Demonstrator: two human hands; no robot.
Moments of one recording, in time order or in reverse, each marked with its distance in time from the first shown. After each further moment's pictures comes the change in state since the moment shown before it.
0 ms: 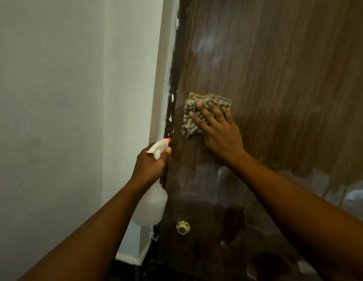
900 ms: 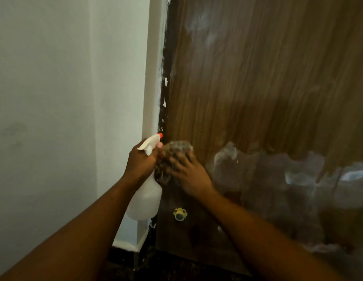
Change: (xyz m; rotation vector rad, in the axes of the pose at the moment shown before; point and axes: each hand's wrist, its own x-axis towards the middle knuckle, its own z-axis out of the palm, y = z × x) left_hand -0.006 -0.032 0.003 0.004 0.010 -0.024; right_hand -0.097 -0.119 0.041 0.070 -0.321 -0.261
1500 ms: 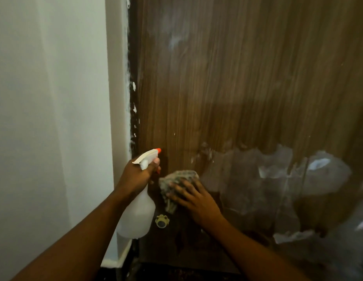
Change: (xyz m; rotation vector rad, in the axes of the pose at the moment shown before) left_hand -0.006 -0.012 0.043 -0.073 -0.237 0.060; right_hand -0.110 0.002 0.042 0.041 -0.057 0.066
